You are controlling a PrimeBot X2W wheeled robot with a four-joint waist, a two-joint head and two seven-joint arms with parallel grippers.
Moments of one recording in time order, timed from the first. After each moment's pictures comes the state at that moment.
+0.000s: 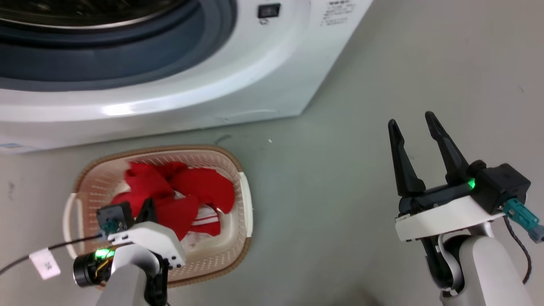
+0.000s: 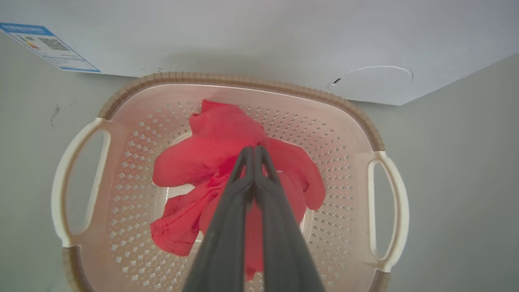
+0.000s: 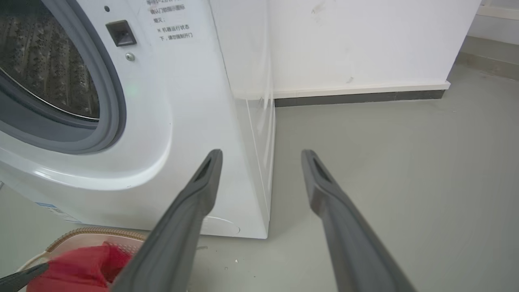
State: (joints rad) left arm -0.30 0.13 -0.06 0.59 -0.34 0.11 -0.12; right arm -0.24 -0.05 0.12 0.00 0.18 0.13 -0.16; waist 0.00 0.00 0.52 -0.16
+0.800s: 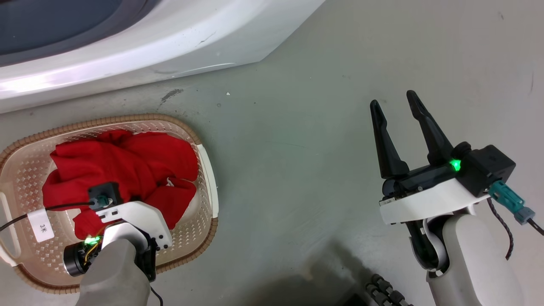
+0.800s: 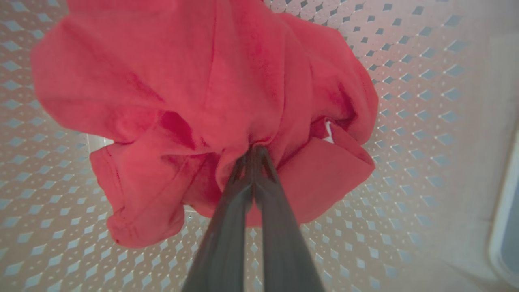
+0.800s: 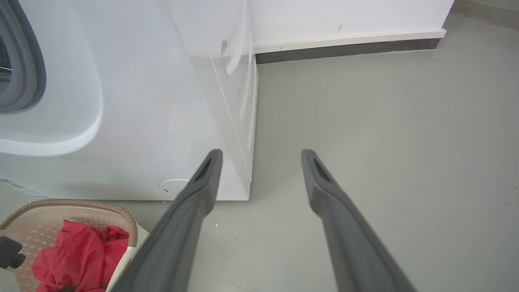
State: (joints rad) left arm -0.66 0.16 -0.05 1.21 -0.37 0.09 -0.20; right arm -0.35 -0.05 0.19 0.11 0.23 0.13 -0.24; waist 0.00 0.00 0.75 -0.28
